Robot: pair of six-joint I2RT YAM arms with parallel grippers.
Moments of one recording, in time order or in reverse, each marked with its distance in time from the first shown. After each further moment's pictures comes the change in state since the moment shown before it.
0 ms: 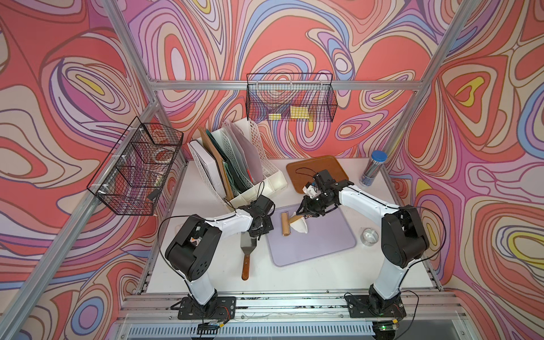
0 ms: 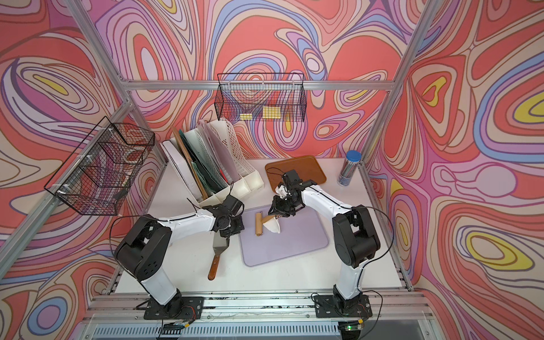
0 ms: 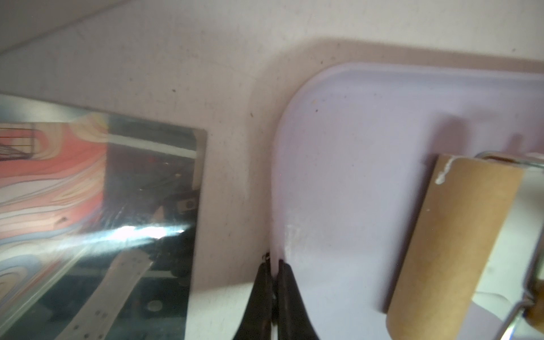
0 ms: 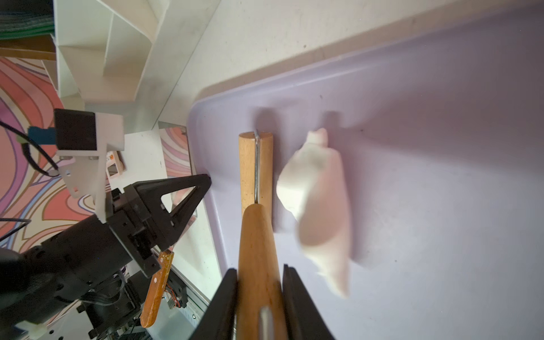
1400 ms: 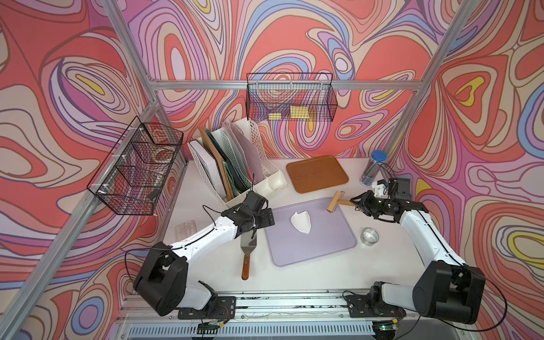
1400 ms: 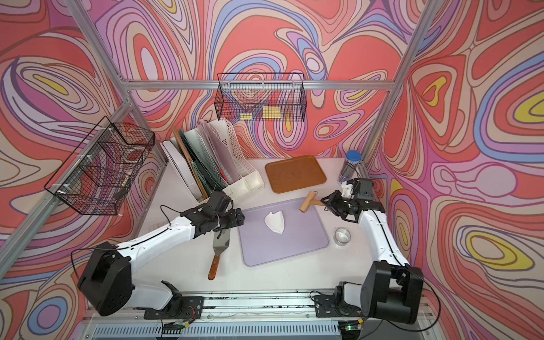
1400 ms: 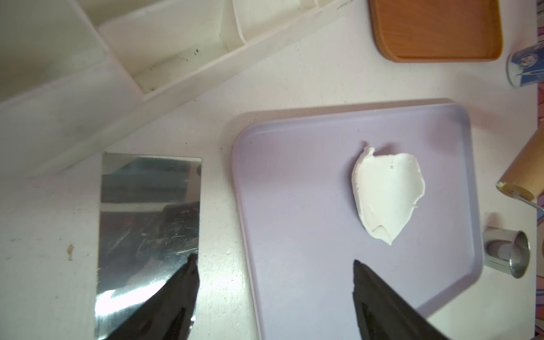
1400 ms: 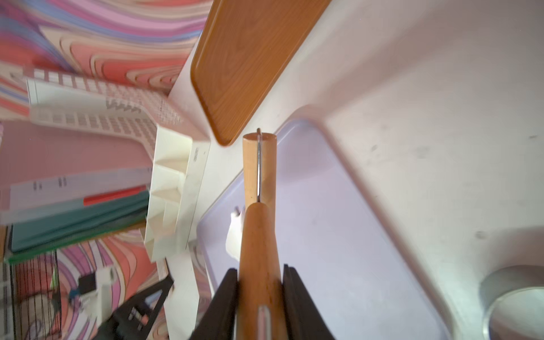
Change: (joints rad) left arm -0.004 -0.381 -0.082 -0.007 -0.065 0.120; right arm -0.677 -0.537 -0.436 0.212 -0.031 0.126
